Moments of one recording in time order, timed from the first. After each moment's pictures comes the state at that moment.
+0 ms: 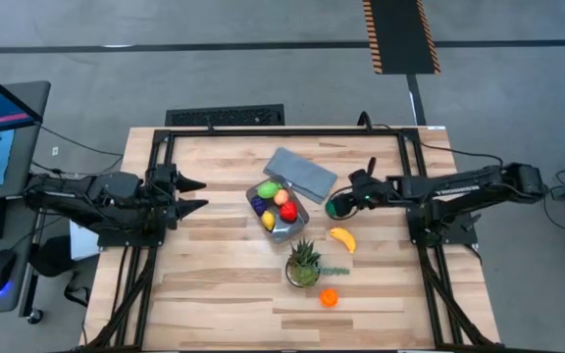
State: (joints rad) left arm -0.16 0.41 0.59 -0.38 -0.32 -0.43; right arm -0.10 1.16 0.53 -0.26 0.19 0.92
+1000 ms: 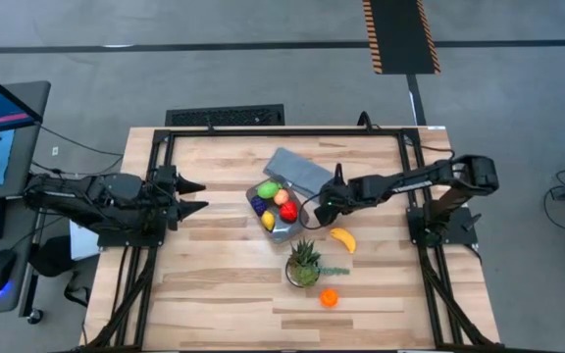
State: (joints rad) left arm -0.16 0.41 0.59 -0.44 -0.32 -0.46; right arm -0.07 1.58 0.83 -0.52 0.16 0.87
